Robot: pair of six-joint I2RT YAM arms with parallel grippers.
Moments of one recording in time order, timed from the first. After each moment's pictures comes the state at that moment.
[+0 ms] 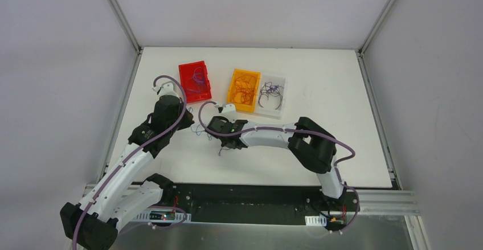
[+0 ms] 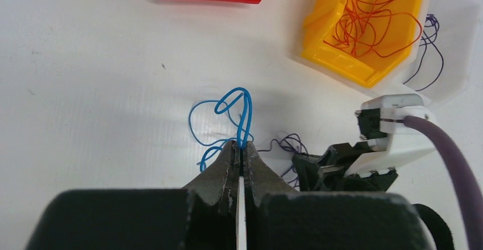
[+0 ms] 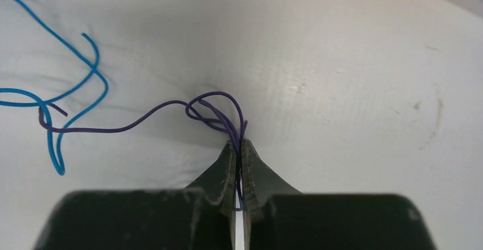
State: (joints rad) left arm -0.42 0.83 0.76 -0.53 -0.27 -0.61; right arm 1.17 2.06 1.45 -0.54 0.56 0.77
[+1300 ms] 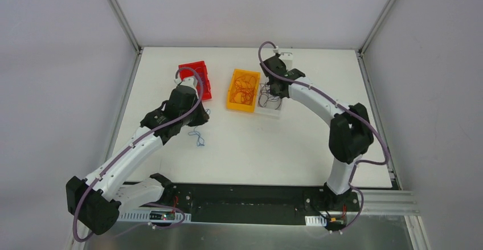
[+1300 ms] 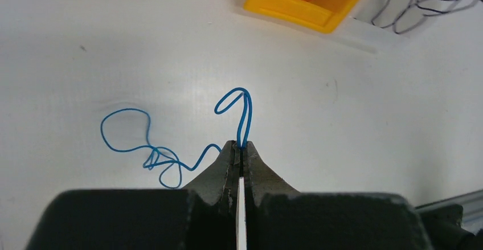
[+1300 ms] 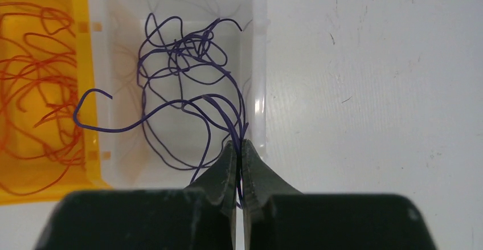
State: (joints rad) left arm -0.50 1.02 0.89 -0.59 -0.14 -0.61; right arm 0.61 1.79 1.50 -0.69 0.56 0.54
